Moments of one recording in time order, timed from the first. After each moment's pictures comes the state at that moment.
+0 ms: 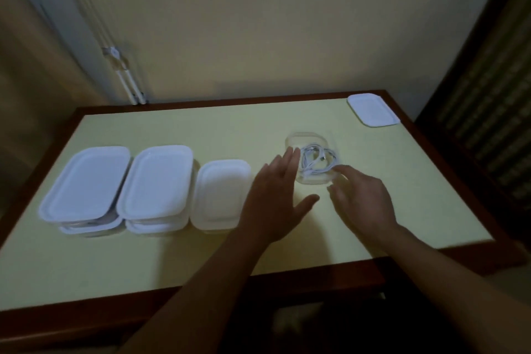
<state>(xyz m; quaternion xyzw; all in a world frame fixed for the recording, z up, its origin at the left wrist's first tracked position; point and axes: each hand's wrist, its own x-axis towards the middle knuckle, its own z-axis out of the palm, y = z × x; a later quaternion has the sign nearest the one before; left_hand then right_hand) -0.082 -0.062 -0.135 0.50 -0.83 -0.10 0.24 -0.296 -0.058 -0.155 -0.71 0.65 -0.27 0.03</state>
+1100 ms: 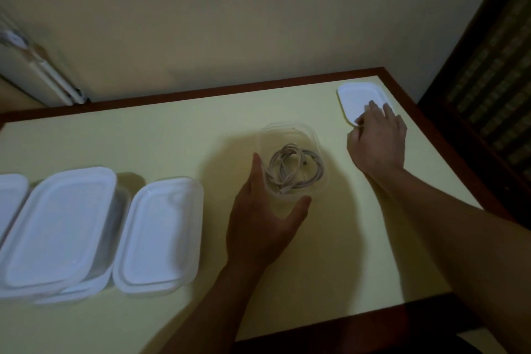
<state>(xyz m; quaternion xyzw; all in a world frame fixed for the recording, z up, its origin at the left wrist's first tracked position) -0.140 -0.105 -0.192 0.61 -0.68 -0.21 0.34 -0.385 -0.226 -0.194 -0.61 0.77 -0.19 -0.05</state>
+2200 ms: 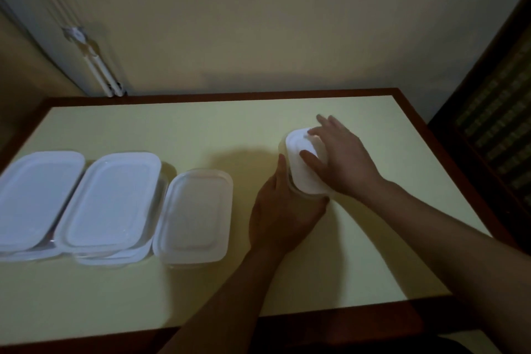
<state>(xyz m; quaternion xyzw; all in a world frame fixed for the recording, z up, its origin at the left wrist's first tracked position) -0.142 -0.105 -0.176 0.60 -0.65 -0.25 0.38 -0.290 -0.178 -0.129 -0.79 0.60 -0.15 0.05</state>
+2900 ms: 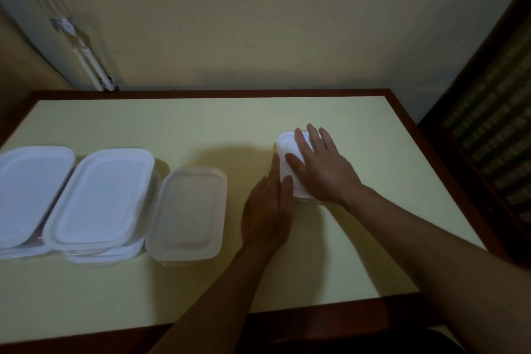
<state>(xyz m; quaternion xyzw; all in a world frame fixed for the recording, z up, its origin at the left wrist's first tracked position) -0.138 -0.103 -0.189 0.61 -0.61 -0.30 0.40 -0.275 -0.176 -0.153 -0.77 0.63 -0.05 0.08</state>
